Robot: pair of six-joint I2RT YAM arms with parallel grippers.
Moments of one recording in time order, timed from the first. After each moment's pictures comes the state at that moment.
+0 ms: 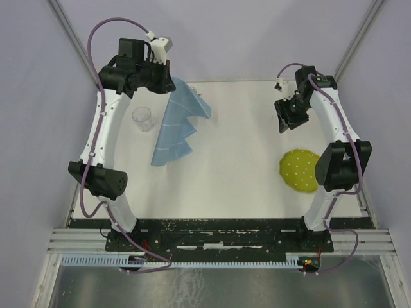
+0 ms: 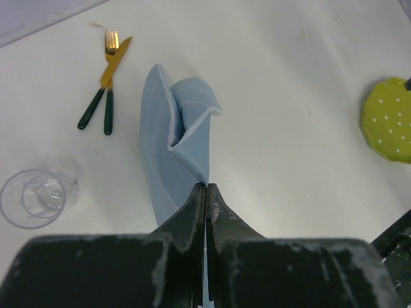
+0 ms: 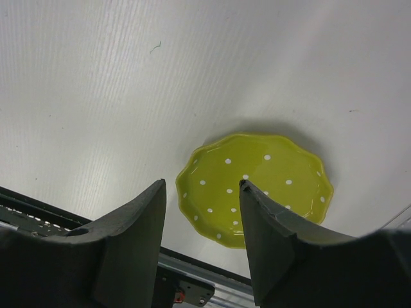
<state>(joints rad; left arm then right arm) -0.23 1.81 2.22 -1.04 0.36 0.06 0.05 1.89 1.87 -1.25 -0.21 -0.28</state>
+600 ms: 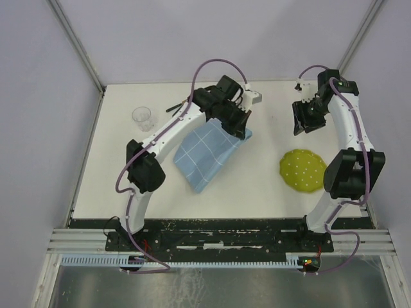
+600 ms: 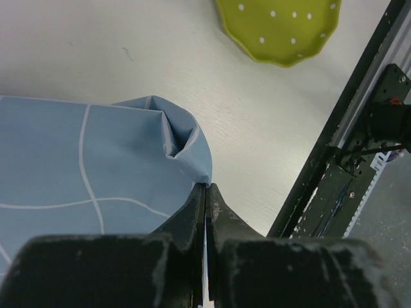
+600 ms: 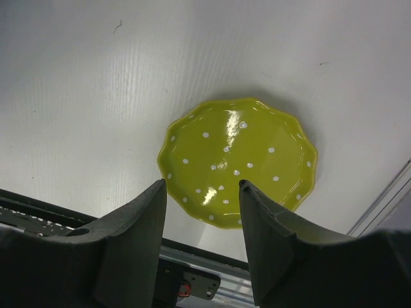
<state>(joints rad) -0.72 2.10 2.21 -1.01 0.46 0.03 -0.09 1.79 1.77 -1.24 -0.23 -0.29</state>
